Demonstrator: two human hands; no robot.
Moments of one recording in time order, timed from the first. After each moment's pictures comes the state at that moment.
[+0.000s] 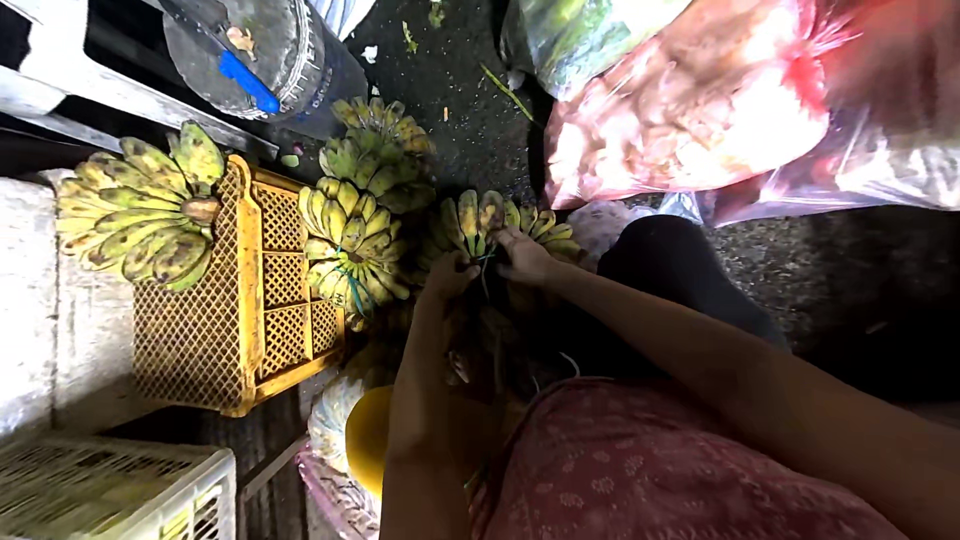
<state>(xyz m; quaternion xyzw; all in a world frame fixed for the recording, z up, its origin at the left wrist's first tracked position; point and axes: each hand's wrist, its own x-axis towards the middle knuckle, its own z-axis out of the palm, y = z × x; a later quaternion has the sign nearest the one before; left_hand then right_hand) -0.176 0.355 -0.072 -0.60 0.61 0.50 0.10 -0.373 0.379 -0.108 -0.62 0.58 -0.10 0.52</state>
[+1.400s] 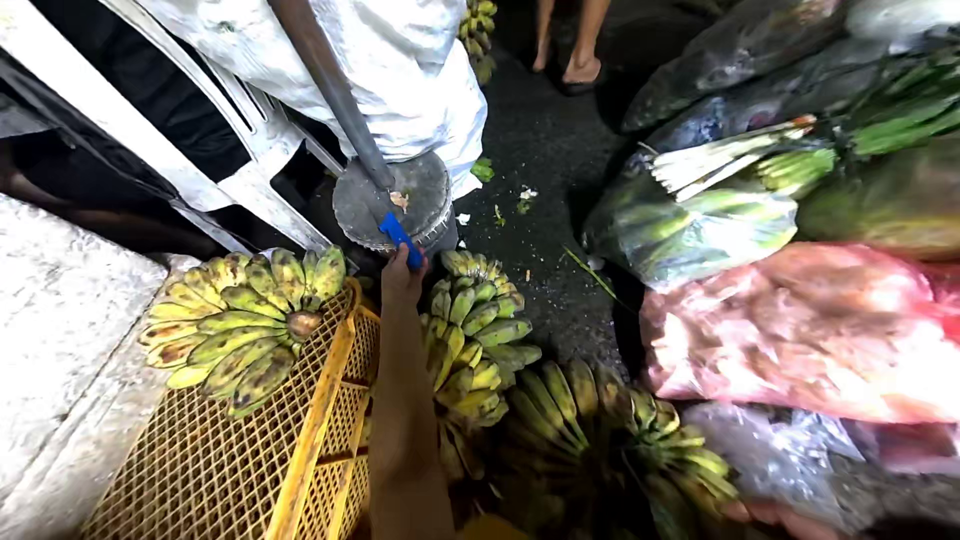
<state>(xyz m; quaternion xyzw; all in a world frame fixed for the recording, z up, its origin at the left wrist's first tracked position) 0.003 0.082 -0.041 -0.49 0.33 0.55 -0.59 -0.380 0.440 0.040 -0.57 0.62 -0.24 0.49</state>
